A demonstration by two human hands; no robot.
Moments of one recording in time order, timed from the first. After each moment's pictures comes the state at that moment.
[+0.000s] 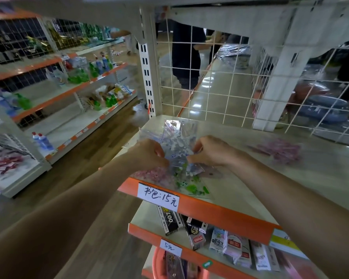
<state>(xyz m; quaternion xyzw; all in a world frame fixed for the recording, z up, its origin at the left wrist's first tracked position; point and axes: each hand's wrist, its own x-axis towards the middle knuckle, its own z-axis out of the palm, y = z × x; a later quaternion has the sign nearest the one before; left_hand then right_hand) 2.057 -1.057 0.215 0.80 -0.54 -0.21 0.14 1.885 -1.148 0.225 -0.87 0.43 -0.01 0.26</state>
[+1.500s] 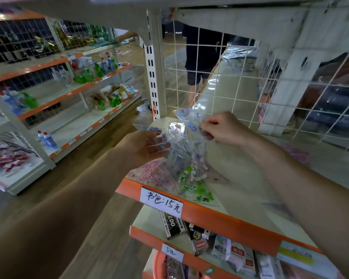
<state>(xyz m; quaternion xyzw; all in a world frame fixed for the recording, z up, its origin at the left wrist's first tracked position) 2.072 -1.064 0.231 0.56 -0.14 -0.55 0.61 1.888 -1.181 0.253 -0.83 0.39 -0.21 0.35</state>
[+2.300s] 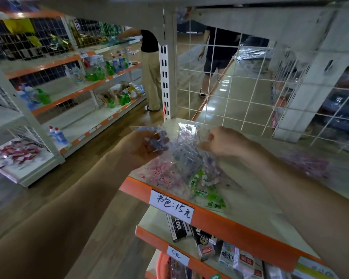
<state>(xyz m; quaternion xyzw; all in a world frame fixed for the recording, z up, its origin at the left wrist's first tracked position) 2.094 -1.051 0.229 0.51 -0.10 -0.55 0.65 1.917 -1.179 0.237 -0.89 0.42 -0.01 0.16</state>
